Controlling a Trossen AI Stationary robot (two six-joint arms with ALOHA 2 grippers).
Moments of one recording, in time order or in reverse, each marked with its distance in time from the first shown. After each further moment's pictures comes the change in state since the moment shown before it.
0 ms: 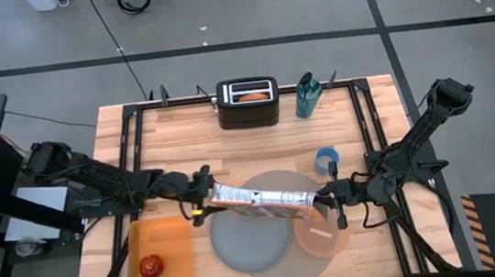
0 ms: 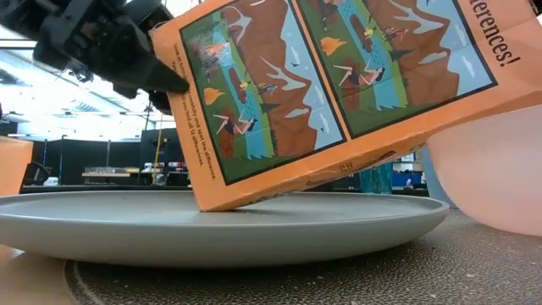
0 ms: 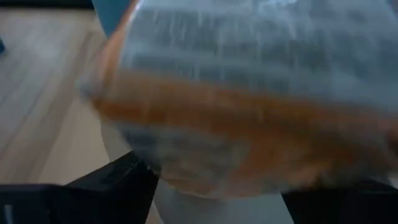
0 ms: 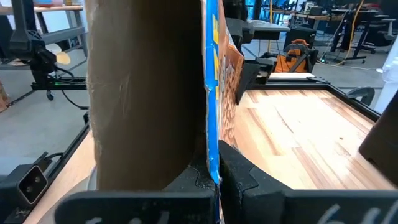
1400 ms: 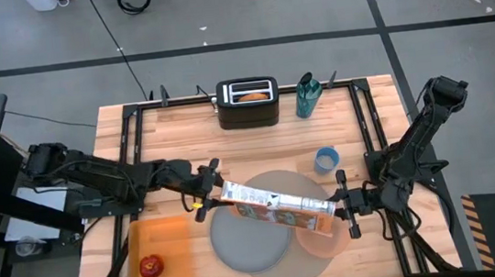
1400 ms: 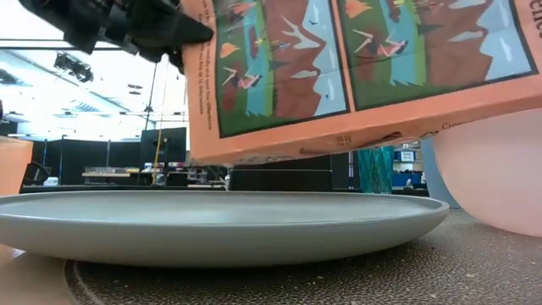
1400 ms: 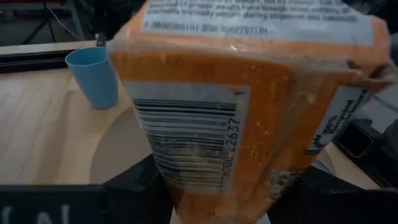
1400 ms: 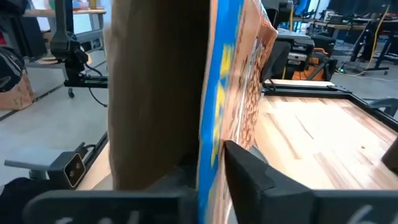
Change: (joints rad) left arm 0.081 -0.013 0.170 -0.105 0.184 0.119; right arm 0.152 0.000 0.000 0.018 0.091 -0.018
